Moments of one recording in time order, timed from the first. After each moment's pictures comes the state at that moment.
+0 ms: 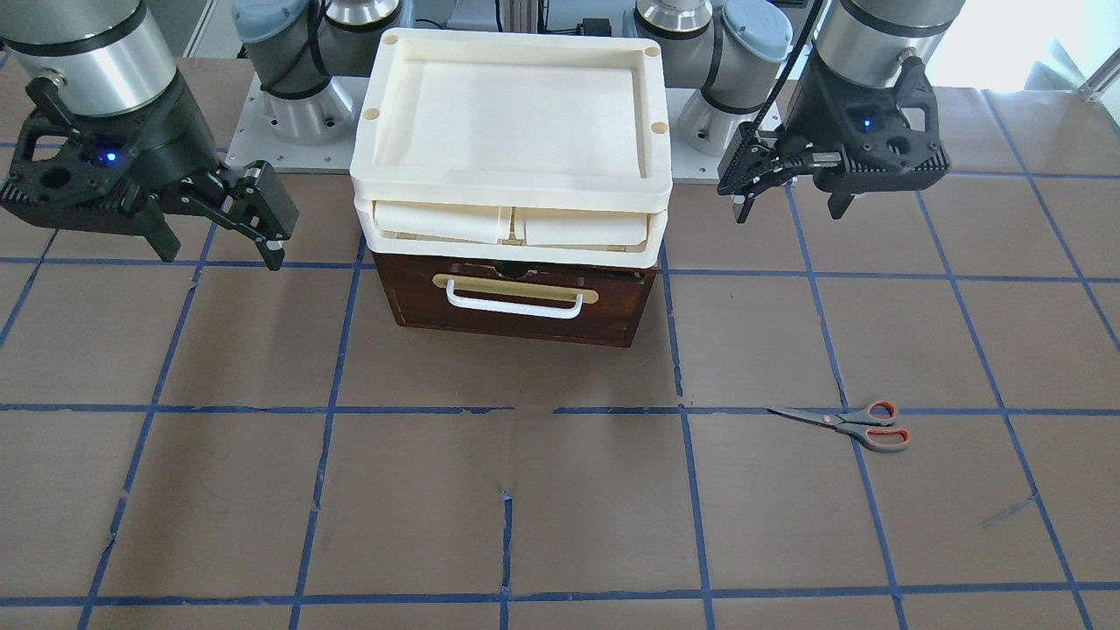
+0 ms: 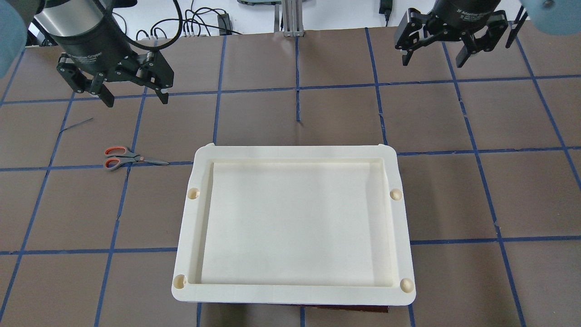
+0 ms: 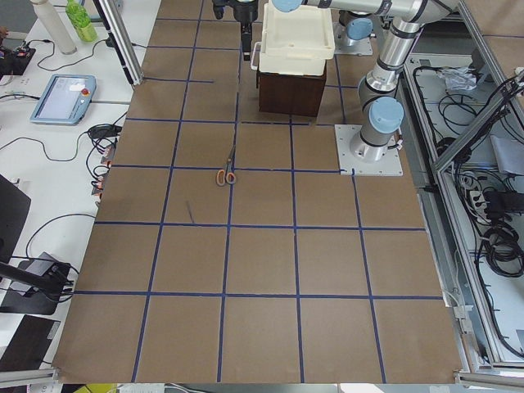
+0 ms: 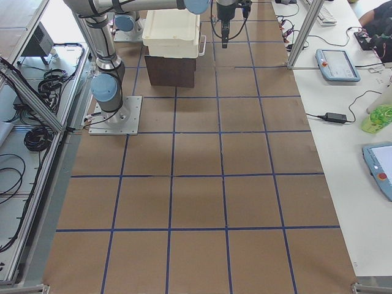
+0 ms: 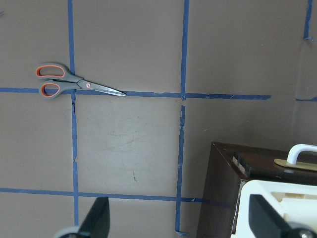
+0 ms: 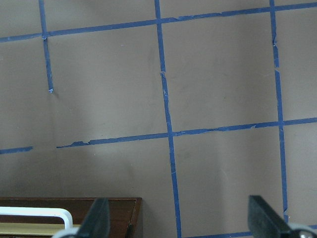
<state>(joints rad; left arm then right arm) -1.56 -1.58 -1.47 -1.66 1.62 -0.03 1.56 -1.48 1.42 -1.60 -1.56 0.08</state>
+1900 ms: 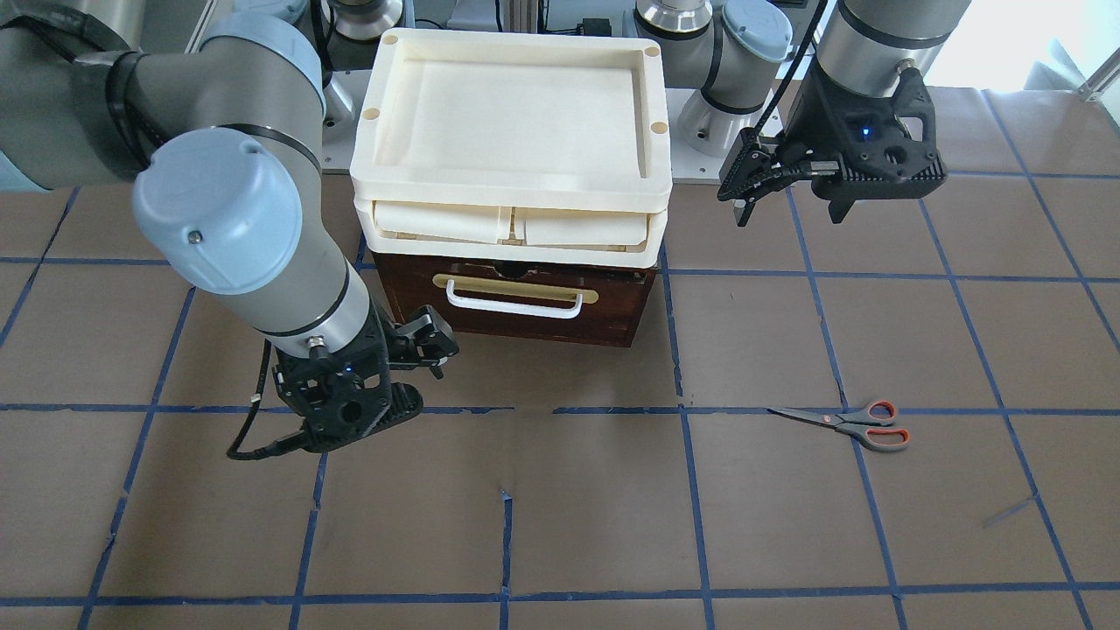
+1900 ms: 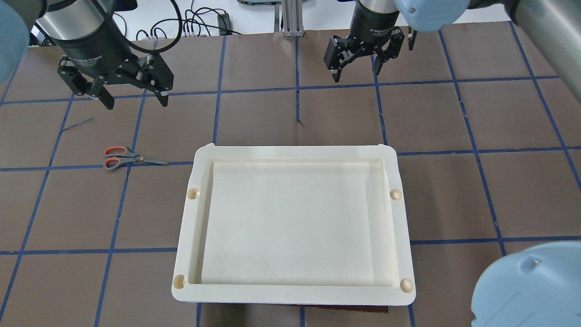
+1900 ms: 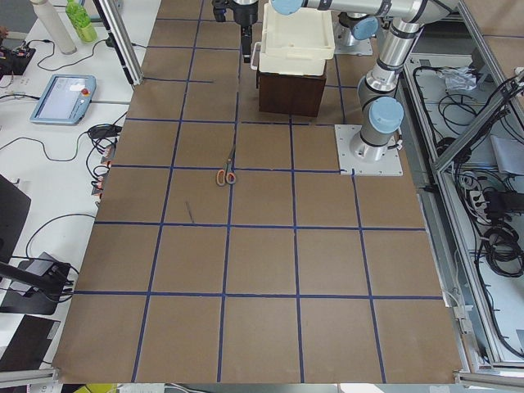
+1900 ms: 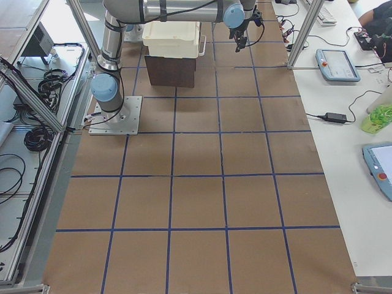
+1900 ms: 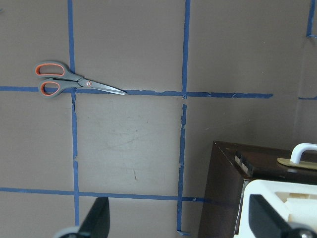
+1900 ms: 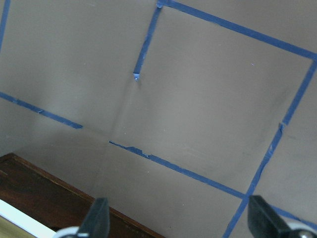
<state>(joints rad) -1.55 -1.59 -1.49 -1.65 1.62 0.01 1.73 -1.13 1.23 -1.62 -1.43 -0.30</state>
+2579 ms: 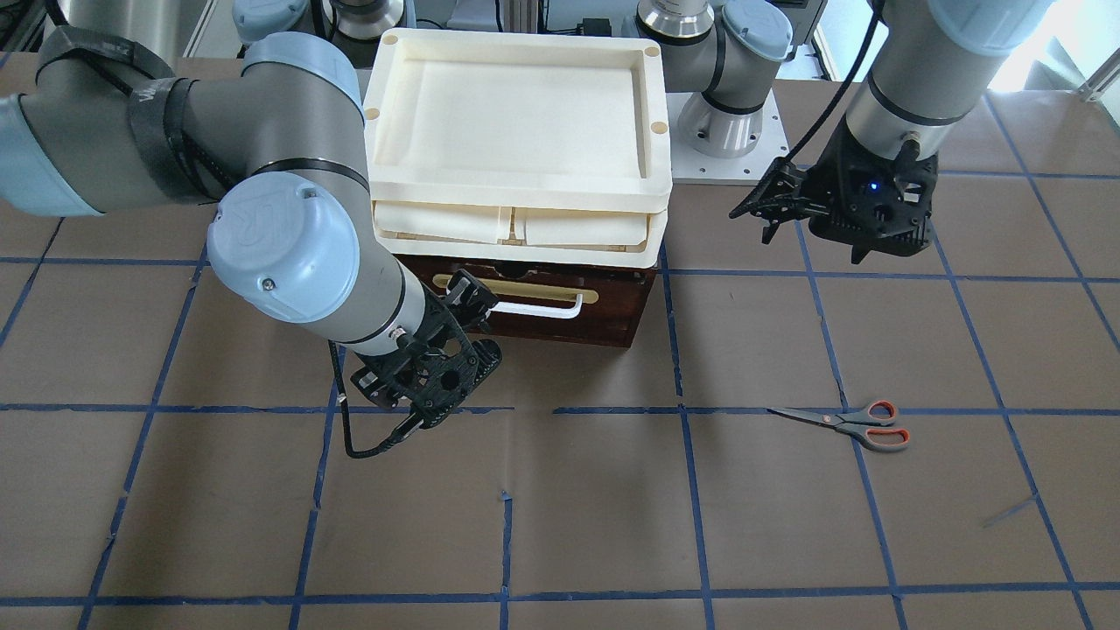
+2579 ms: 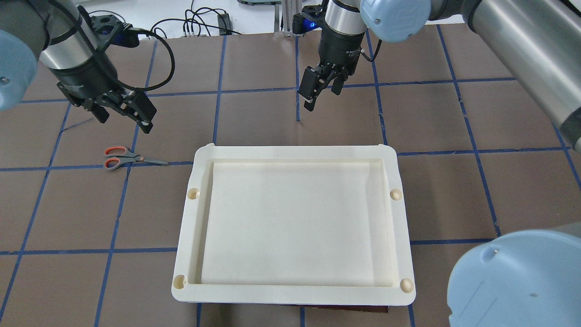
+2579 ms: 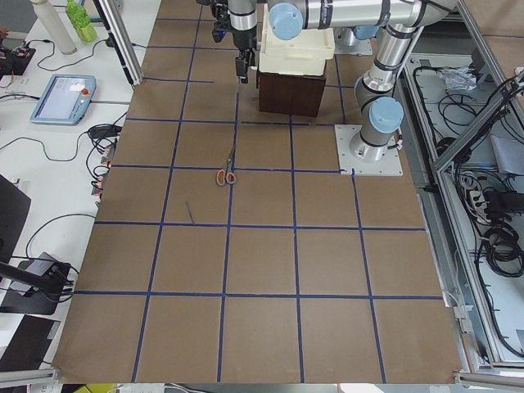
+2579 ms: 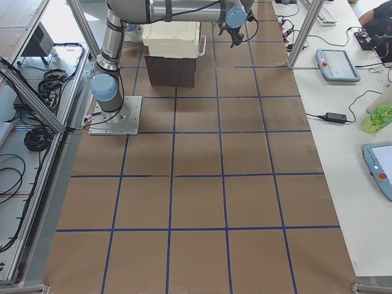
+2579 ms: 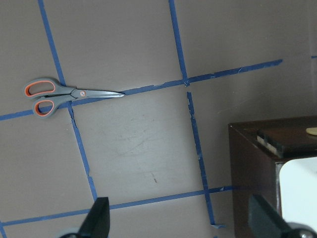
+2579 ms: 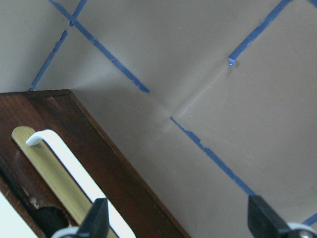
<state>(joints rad) -1.43 -1.59 -1.62 -1.57 1.63 0.45 1.76 -1.11 1.25 -1.48 -1.31 -0.62</state>
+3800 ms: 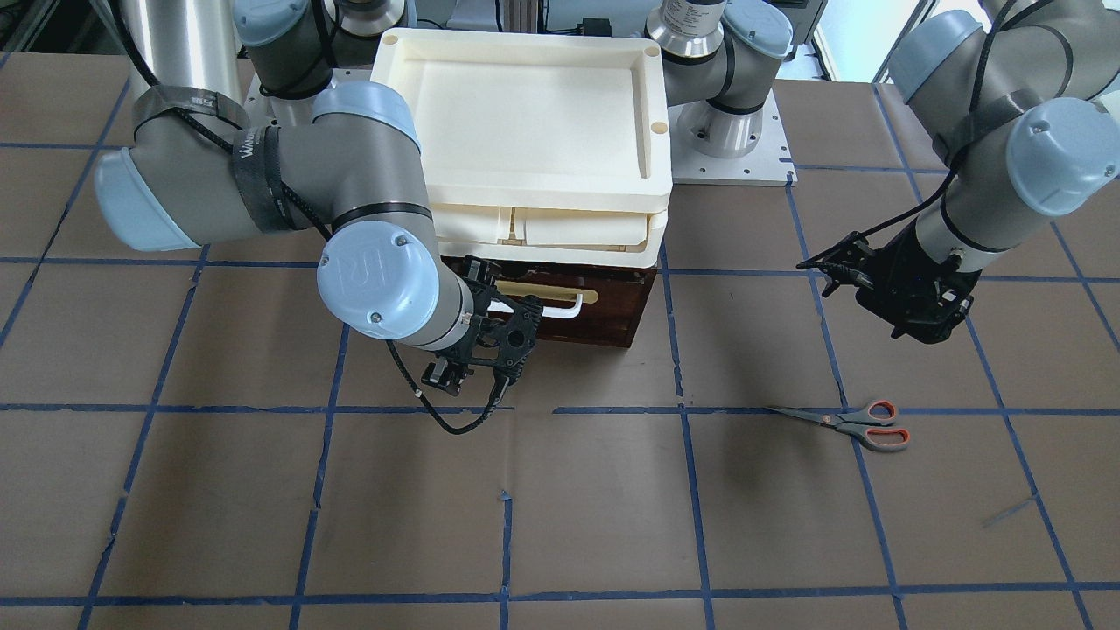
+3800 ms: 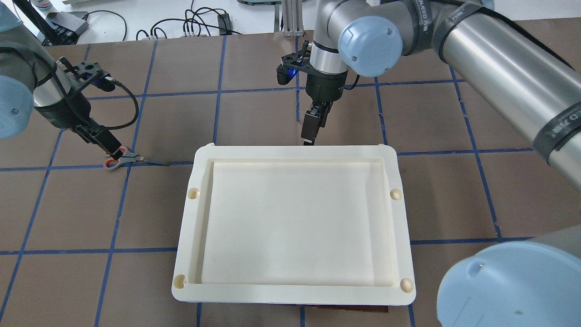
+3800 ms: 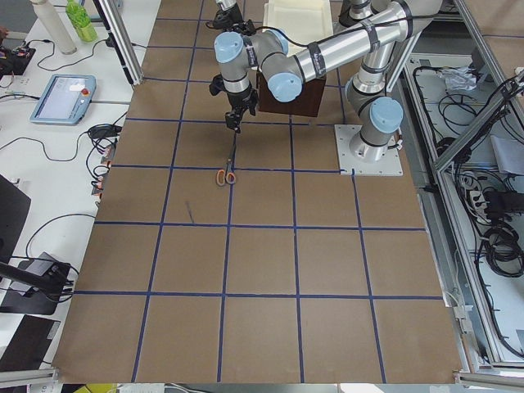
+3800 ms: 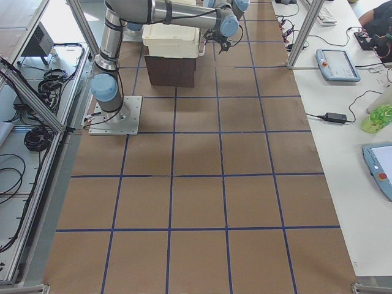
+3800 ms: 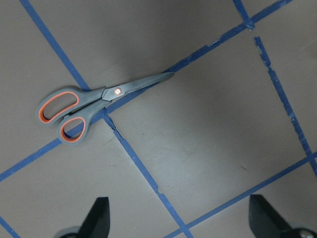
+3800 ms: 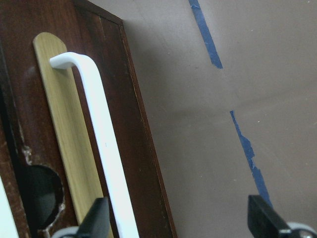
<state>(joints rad) -1.24 -1.69 -1.79 -1.35 1.62 0.97 1.82 -1.10 1.39 -1.55 -1.32 -1.01</state>
